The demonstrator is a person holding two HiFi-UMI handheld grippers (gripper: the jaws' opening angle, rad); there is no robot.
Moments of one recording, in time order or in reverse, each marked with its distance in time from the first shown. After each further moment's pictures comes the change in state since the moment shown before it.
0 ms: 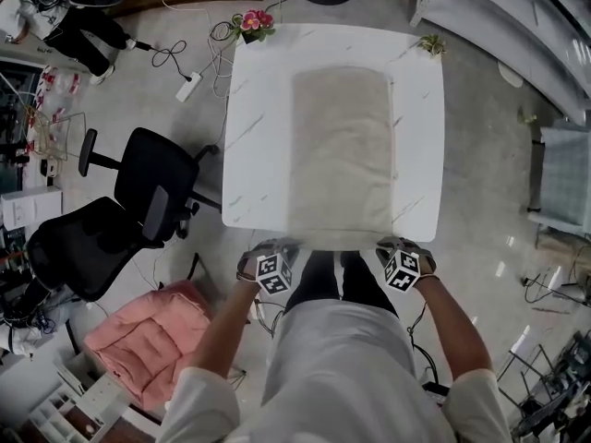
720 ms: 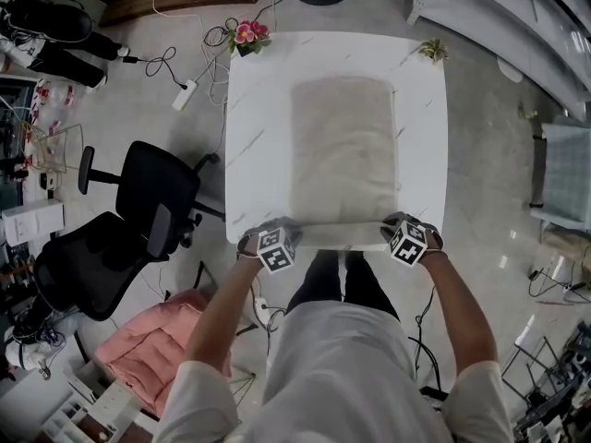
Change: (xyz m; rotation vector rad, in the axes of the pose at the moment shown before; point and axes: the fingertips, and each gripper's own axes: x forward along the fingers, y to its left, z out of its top) left arm -0.004 0.102 0.029 -0.022 0.036 -0.108; right arm -0.002 -0.106 0.034 0.097 0.031 0.022
